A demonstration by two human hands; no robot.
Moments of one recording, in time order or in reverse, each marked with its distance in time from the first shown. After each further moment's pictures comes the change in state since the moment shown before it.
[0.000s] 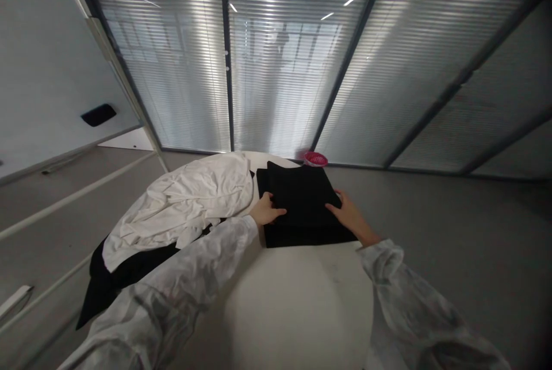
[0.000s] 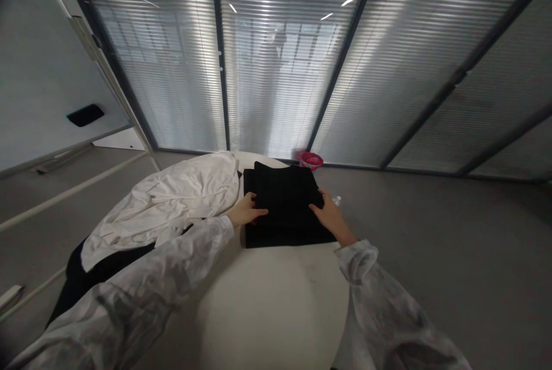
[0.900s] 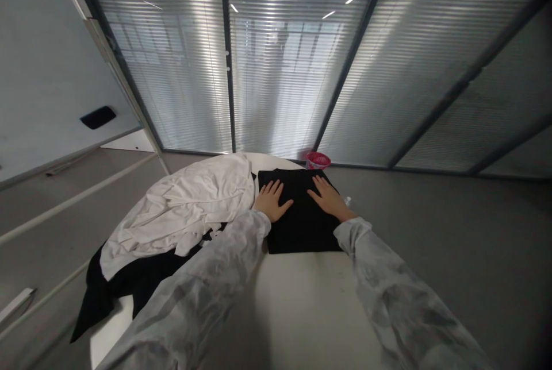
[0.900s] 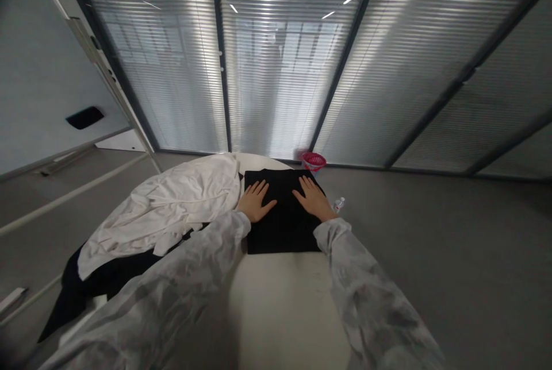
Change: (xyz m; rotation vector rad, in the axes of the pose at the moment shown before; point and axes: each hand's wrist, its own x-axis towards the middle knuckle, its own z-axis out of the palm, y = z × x) left_hand 0.054 -0.019 0.005 1.124 0.245 0.610; right_hand 0.067 -0.001 0.063 -0.553 -0.170 -0.448
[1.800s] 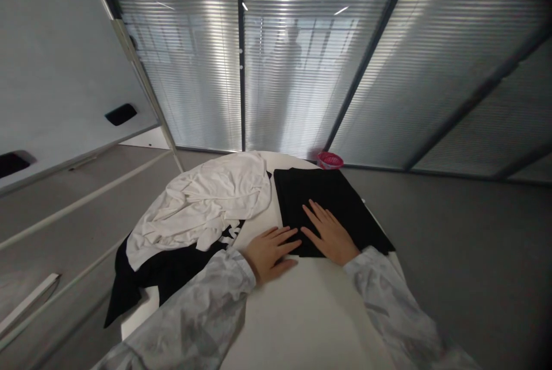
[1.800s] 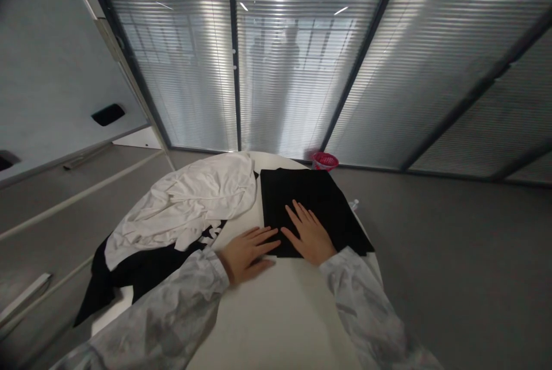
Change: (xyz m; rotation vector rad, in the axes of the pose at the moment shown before) left_hand -0.158 -0.015 -0.063 -0.238 -0.206 0.426; right_hand -0.102 -0.140 -0.020 -0.018 -0.020 -0.216
